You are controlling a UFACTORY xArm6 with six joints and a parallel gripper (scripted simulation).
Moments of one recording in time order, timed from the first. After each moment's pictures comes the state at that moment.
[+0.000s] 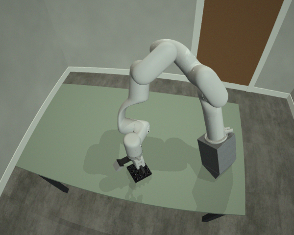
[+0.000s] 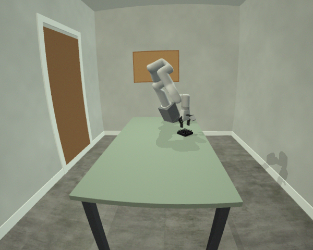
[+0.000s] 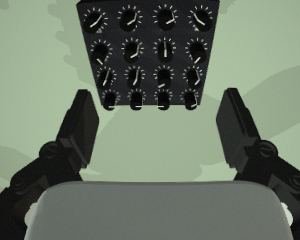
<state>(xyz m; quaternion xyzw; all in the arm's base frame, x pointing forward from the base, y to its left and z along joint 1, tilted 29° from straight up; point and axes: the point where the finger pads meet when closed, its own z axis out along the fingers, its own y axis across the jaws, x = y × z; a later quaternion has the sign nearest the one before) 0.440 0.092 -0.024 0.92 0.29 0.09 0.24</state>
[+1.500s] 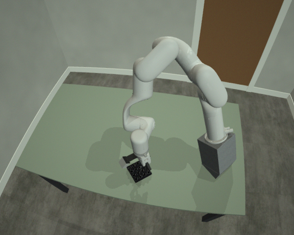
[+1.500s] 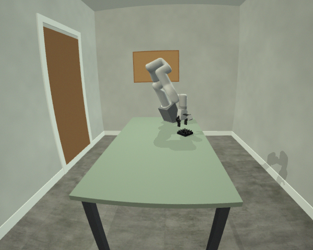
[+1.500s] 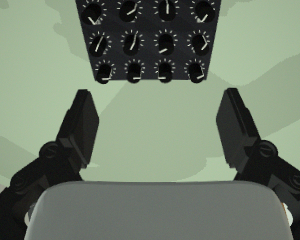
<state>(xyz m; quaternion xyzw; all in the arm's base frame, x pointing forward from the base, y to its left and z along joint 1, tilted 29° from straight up) 0.412 0.073 -0.026 0.92 0.29 0.09 0.24</state>
